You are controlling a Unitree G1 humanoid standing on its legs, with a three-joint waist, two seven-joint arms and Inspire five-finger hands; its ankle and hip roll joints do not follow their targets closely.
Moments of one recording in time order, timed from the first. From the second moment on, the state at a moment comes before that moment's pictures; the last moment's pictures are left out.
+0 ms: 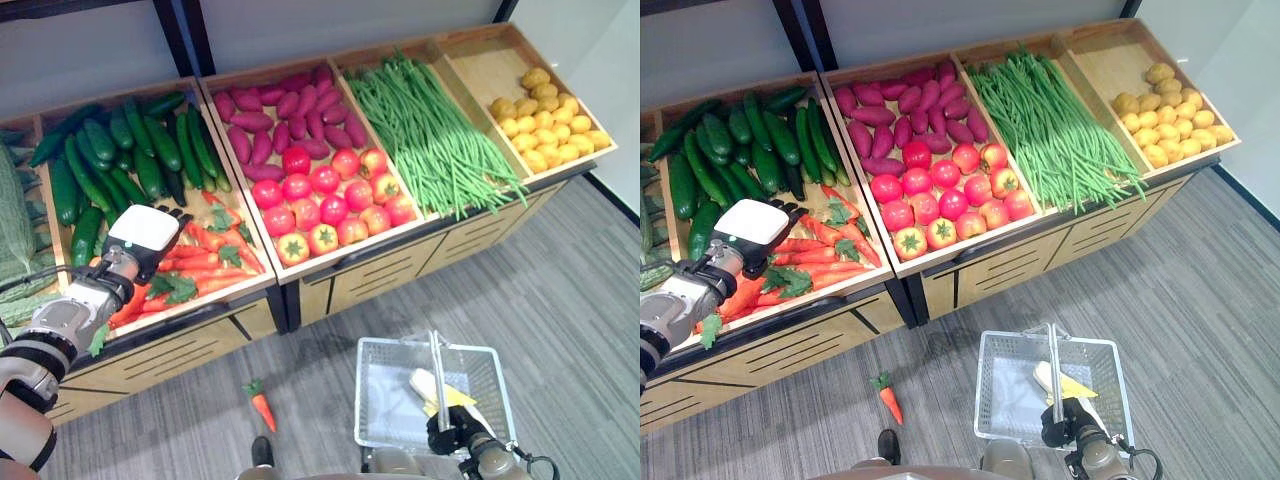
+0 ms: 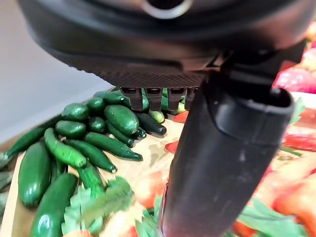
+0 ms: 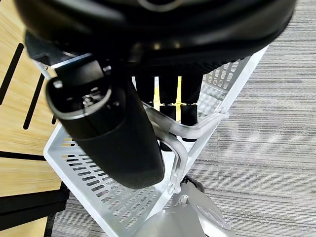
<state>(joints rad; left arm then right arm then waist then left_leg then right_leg) -0.64 1.04 -0.71 0.75 0.83 -0.09 0.30 -0.06 -0.34 0.24 1.23 -0.11 -0.17 -0.08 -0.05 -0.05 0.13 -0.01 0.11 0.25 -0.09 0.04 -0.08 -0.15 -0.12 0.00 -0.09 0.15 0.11</state>
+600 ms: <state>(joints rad) -0.68 1.05 -0.75 0.77 0.88 -0.11 0.35 -0.13 -0.35 0.25 1.20 -0.07 -0.18 -0.09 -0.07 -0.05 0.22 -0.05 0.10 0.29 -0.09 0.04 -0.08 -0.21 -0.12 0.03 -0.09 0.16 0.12</state>
